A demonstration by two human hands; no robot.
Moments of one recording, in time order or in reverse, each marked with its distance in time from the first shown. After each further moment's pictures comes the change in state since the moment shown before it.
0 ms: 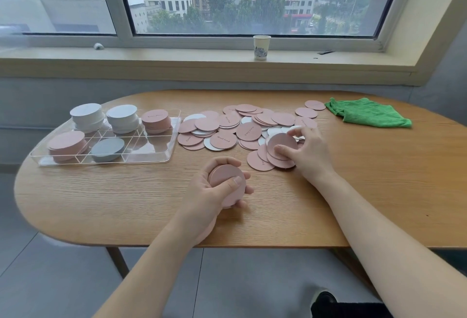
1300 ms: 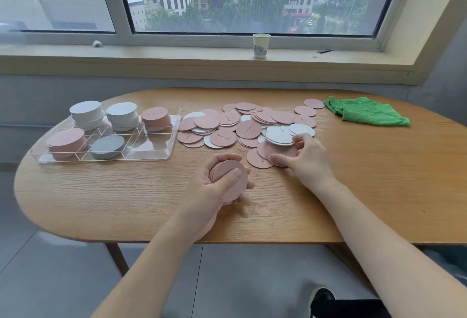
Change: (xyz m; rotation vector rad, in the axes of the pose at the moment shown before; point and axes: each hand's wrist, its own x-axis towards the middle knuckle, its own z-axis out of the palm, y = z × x) left_hand 0.002 0.000 0.001 -0.021 0.011 -0.012; right_hand -0.026 -0.014 -0.004 -0.073 -0.040 0.131
